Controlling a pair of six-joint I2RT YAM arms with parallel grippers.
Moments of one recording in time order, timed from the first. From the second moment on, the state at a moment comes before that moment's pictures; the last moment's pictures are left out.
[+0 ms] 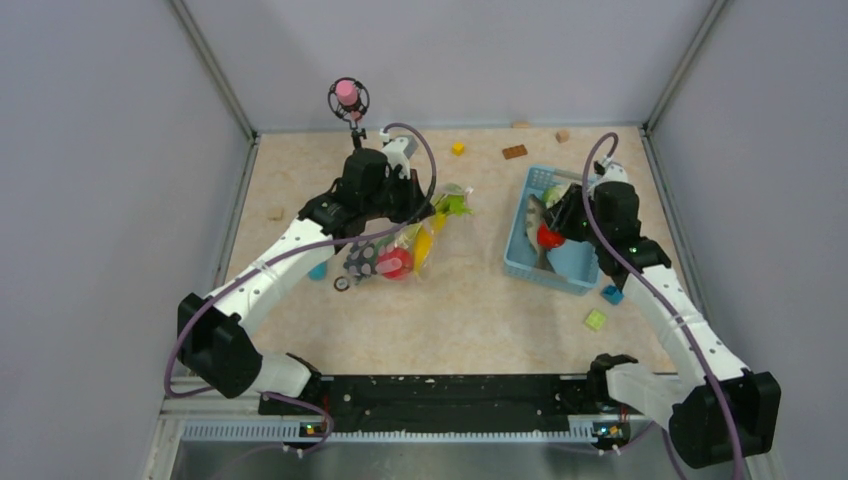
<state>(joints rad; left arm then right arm) -0.55 1.40 1.24 -0.35 0.27 -0.41 0.19 1.05 0.82 -0.33 0.01 0.47</state>
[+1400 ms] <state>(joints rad) -0.55 1.33 1.20 -0.35 0.28 -0.44 0.73 1.18 0.96 -0.03 0.05 0.35</state>
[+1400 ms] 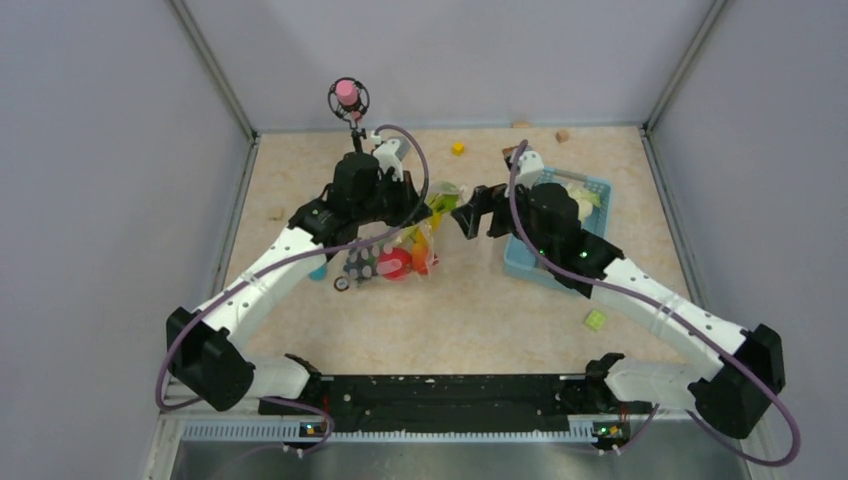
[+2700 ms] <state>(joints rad) -0.55 1.32 1.19 -0.34 0.27 -0.44 0.32 1.55 0.79 -0.06 0.30 0.60</state>
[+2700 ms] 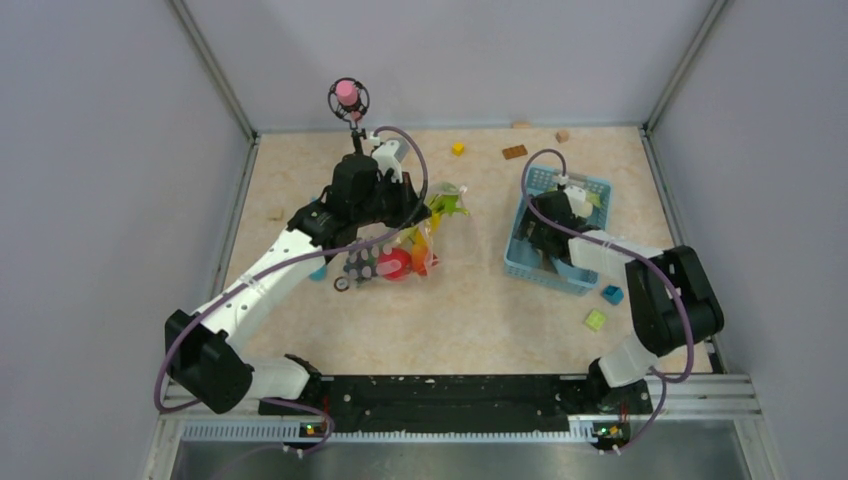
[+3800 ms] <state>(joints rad) -0.55 1.32 1.19 -0.33 0.33 -0.42 0.32 0.96 0.75 -0.28 -0.13 0.40</state>
